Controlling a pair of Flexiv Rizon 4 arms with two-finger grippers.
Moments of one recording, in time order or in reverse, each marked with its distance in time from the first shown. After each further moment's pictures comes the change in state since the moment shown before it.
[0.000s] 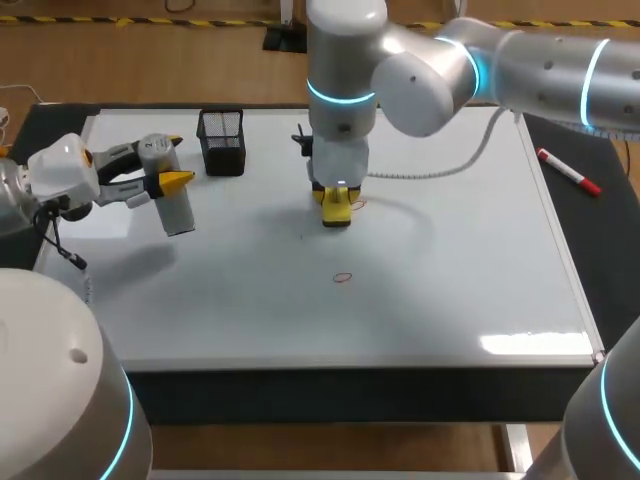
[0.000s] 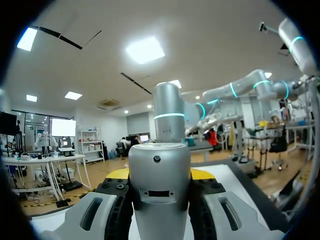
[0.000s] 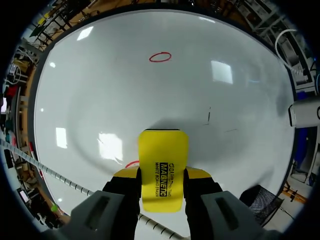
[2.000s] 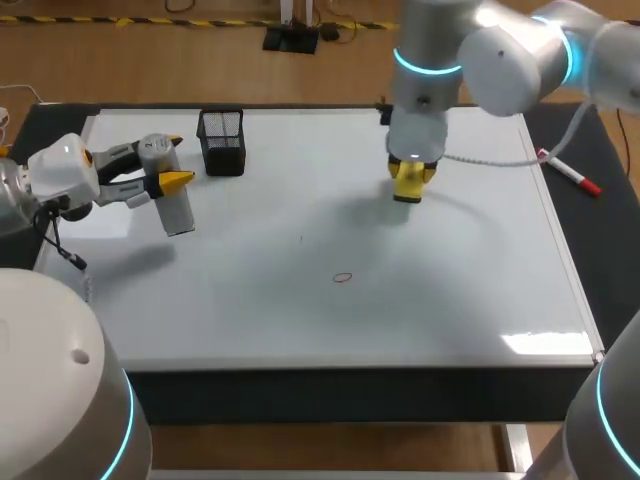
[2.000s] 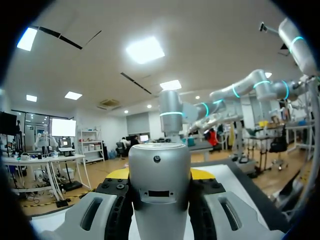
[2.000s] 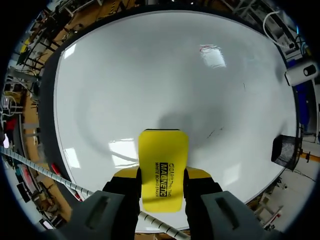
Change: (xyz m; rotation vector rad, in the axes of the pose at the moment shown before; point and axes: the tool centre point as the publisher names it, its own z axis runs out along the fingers) left arm 0.000 0.000 0.000 0.000 0.000 0.000; right arm 0.140 -0.026 -0.035 0.026 0.014 0.247
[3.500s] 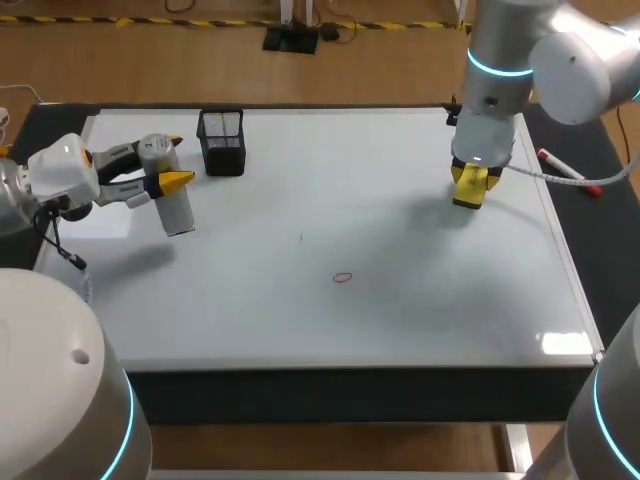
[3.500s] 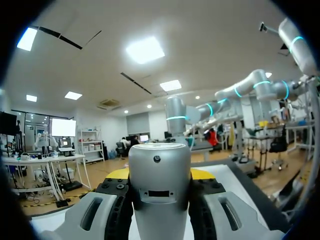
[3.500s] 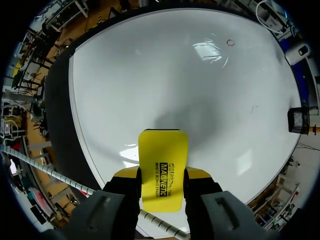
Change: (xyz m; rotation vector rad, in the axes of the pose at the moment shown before) left arm 0.000 0.000 0.000 0.000 0.000 0.000; right arm 0.103 -0.013 0.007 -0.019 0.025 0.157
